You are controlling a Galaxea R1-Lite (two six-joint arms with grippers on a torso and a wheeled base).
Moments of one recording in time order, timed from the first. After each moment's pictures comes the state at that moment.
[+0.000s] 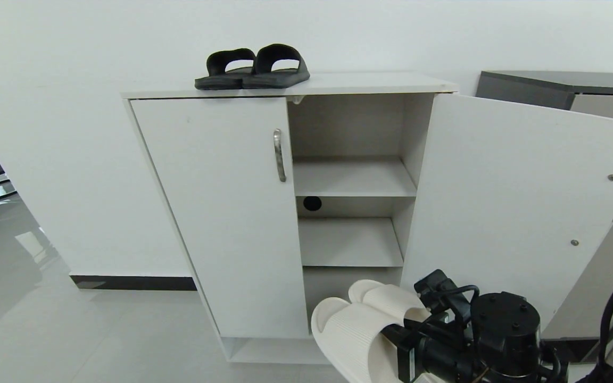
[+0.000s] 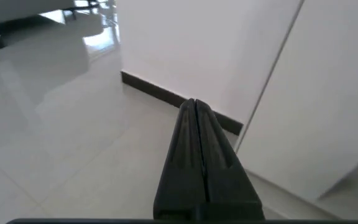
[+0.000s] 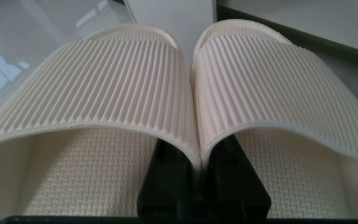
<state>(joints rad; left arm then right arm) 0.02 0.29 -0.20 0.04 0.54 -0.08 0.81 1.99 -0.34 -1.37 -0.02 0.24</state>
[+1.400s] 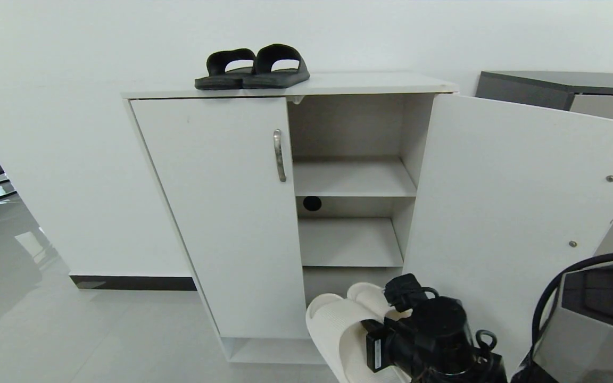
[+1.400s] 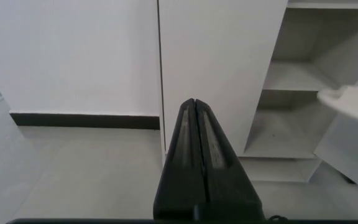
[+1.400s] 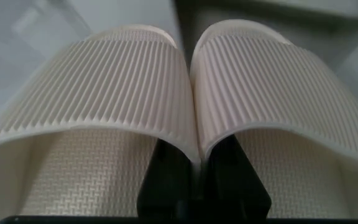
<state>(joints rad) 0.00 0.00 0.00 0.00 0.05 0.00 0.87 2.14 -0.54 -1.20 -0.29 0.34</state>
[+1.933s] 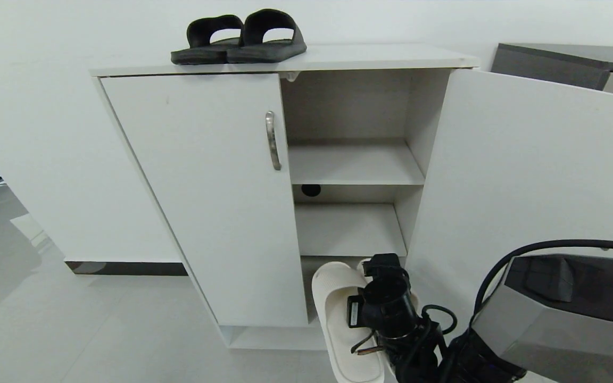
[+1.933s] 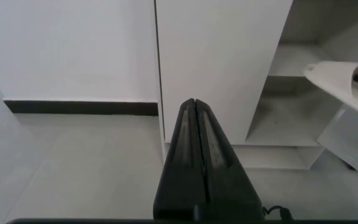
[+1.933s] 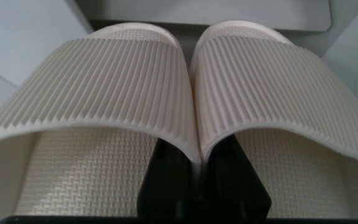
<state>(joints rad) 0.00 0.00 0.00 0.00 0.05 0.01 0.88 2.26 -0.86 -1.03 -0.61 0.38</state>
